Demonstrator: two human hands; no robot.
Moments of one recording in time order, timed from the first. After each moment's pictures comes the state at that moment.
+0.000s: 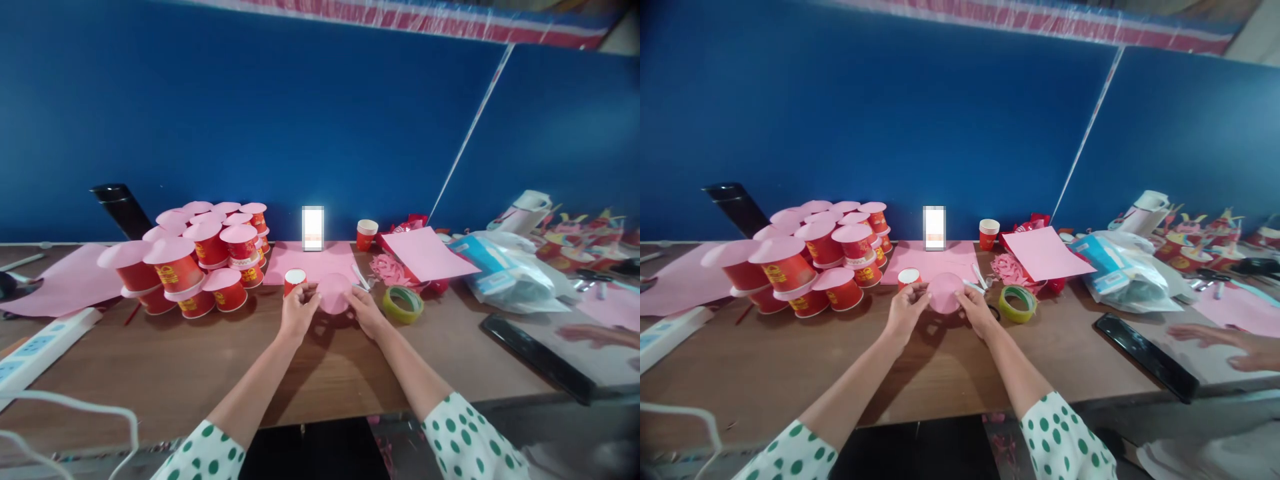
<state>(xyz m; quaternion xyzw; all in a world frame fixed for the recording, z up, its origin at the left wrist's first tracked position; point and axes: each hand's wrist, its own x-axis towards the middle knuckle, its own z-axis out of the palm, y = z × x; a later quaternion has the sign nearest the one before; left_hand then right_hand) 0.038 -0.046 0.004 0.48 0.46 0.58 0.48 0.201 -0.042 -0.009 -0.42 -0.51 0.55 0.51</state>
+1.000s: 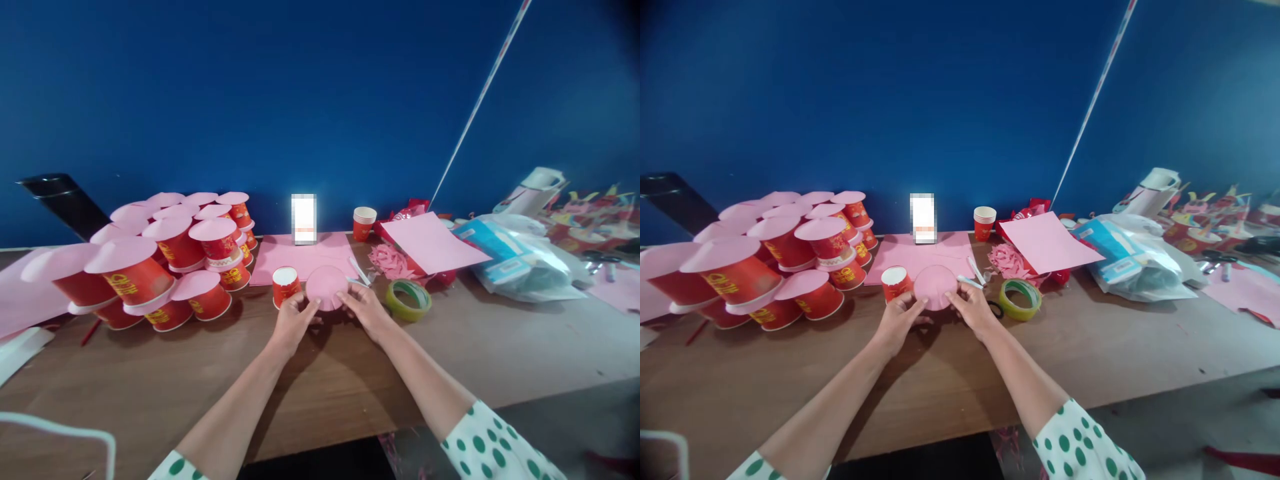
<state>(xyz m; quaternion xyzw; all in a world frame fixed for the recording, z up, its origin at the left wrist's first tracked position) 0.038 -0.041 -0.011 0.47 0.45 0.50 0.58 0.203 -0.039 -0.004 -0.49 -0.50 0.52 0.49</state>
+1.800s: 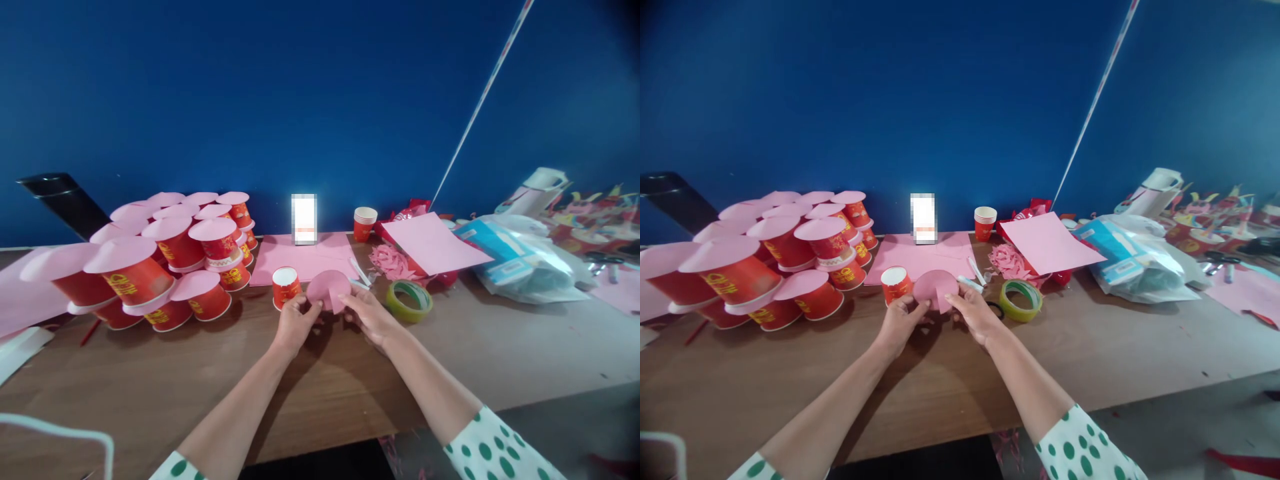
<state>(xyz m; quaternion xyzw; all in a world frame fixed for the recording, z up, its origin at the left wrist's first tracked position) 0.041 -0.039 -0.023 0.49 0.47 0.50 0.54 0.200 -0.047 0.009 -0.41 -0.44 0.63 0.48</state>
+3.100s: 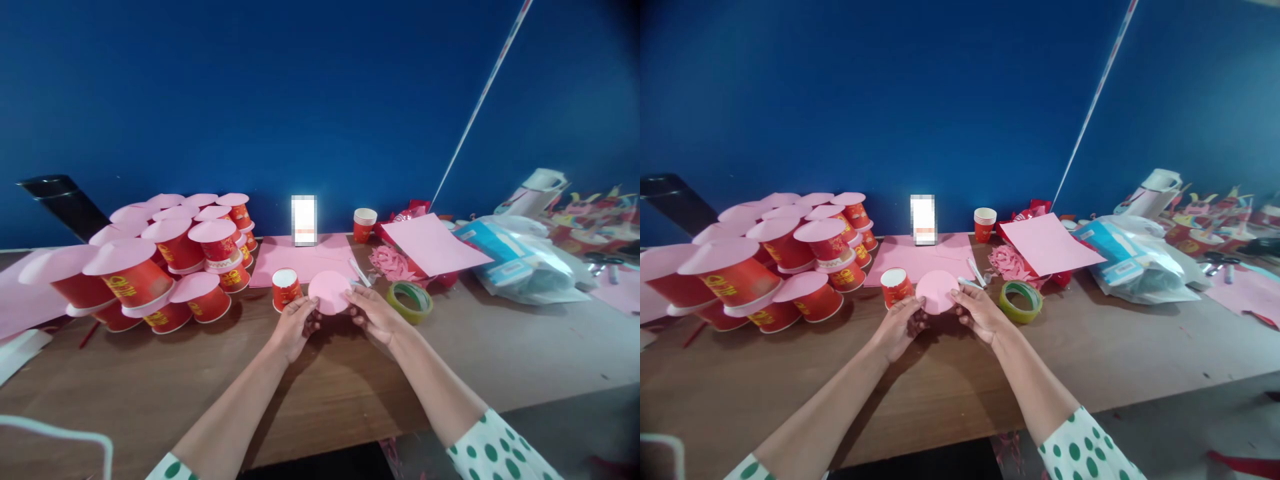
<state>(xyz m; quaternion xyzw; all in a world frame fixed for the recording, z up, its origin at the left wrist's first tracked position) 0.039 -0.045 -0.006 0.30 0.38 0.49 0.72 0.214 -0.047 0.015 -0.40 -0.34 0.71 0.47</state>
